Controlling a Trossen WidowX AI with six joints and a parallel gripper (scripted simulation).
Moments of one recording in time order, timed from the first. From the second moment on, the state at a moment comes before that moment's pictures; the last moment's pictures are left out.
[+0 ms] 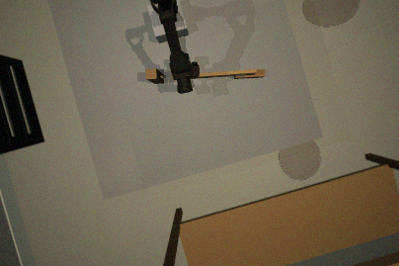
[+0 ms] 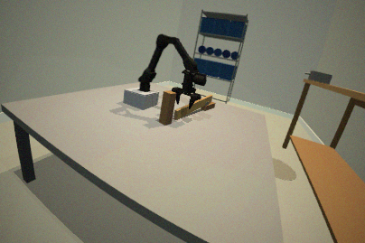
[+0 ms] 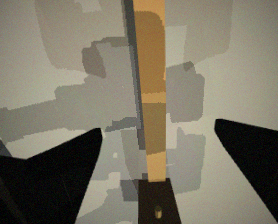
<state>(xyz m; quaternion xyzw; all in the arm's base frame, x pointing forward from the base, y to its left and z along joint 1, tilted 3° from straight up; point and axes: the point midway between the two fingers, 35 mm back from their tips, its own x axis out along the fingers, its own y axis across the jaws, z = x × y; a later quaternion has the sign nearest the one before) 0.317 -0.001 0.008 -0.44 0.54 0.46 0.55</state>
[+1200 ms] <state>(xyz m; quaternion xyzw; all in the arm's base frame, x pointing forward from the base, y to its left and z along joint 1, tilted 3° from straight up) 0.316 0.003 -0.046 -0.44 0.54 0.46 0.55</state>
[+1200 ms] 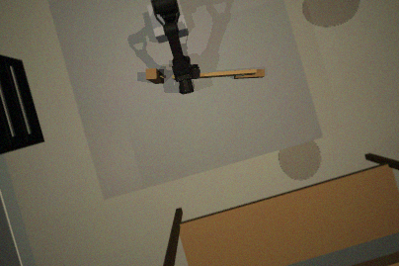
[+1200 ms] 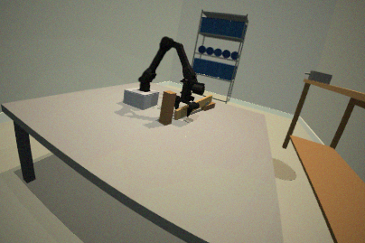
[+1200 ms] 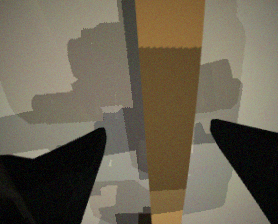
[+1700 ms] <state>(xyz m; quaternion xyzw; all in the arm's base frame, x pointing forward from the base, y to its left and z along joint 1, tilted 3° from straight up) 0.314 0.003 -0.047 -0.44 0.54 0.46 0.55</state>
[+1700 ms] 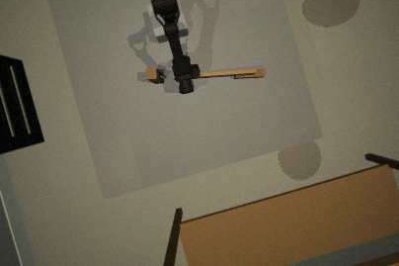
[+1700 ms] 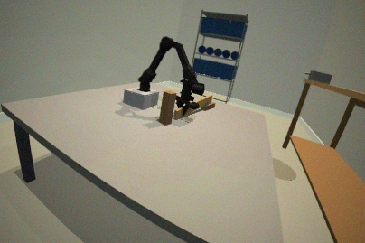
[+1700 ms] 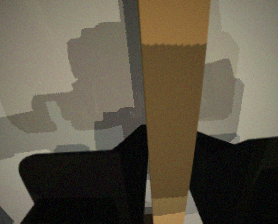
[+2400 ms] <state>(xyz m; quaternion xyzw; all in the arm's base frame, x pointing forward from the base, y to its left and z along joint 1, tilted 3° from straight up) 0.314 0.003 -0.047 -0.44 0.54 0.46 0.55</state>
